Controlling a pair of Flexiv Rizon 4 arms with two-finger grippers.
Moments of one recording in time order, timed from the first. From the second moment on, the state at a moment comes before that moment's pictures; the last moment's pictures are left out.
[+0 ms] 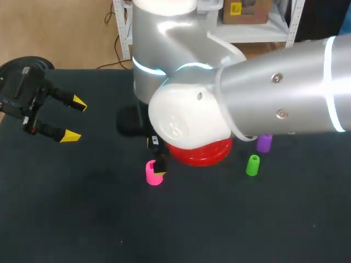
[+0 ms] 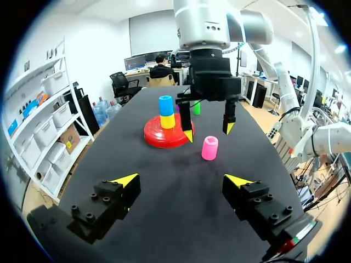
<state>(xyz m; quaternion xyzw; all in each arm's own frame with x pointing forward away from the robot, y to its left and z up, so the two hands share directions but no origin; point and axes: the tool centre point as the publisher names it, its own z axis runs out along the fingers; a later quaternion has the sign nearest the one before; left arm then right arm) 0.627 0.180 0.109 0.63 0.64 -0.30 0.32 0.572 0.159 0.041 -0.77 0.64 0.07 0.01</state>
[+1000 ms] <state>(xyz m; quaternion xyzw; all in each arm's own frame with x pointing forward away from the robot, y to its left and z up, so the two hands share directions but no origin) 0.627 0.180 0.109 0.63 0.64 -0.30 0.32 0.564 0.164 0.014 -0.77 0.64 0.07 0.03</state>
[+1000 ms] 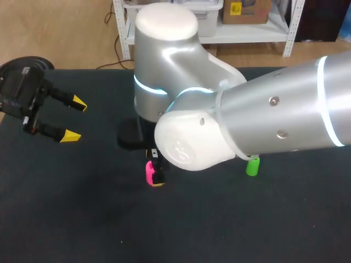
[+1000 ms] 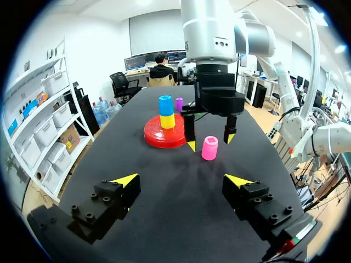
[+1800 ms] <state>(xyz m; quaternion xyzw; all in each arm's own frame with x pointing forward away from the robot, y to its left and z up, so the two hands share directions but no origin) 0.627 0.180 0.109 0.63 0.64 -0.30 0.32 0.564 0.165 0.009 -0.77 0.63 0.06 0.02</state>
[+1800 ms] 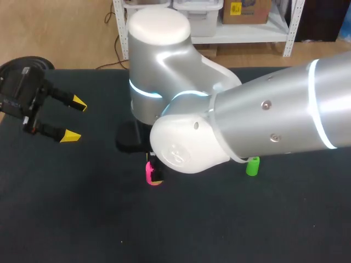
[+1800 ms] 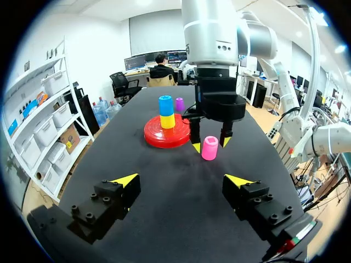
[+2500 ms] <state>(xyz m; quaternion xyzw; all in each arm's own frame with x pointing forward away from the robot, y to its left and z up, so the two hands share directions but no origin) 0.627 0.180 0.109 0.63 0.64 -0.30 0.32 0.603 0.157 0.061 -0.76 0.65 0.02 0.05</state>
